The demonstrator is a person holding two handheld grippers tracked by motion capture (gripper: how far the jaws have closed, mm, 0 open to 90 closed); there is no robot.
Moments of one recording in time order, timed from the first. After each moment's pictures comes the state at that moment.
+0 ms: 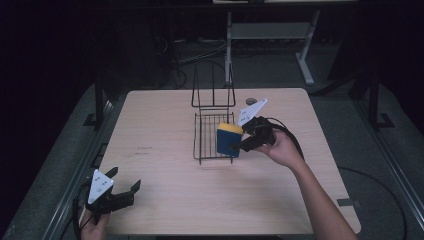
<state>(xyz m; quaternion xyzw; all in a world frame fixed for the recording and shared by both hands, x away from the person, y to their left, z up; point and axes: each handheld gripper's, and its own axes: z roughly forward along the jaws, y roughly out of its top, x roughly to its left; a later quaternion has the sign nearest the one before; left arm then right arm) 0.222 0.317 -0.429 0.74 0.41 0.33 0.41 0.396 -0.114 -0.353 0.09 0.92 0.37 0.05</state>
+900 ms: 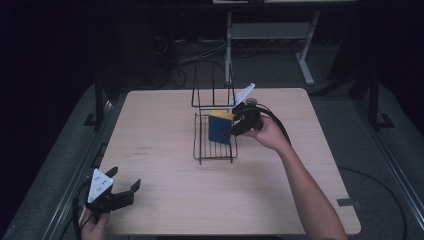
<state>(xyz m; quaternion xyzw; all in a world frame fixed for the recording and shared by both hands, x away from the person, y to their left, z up) 0.223 0.318 -0.429 0.74 0.42 0.33 0.41 0.450 -0.093 -0.358 0.11 0.92 0.38 0.02</state>
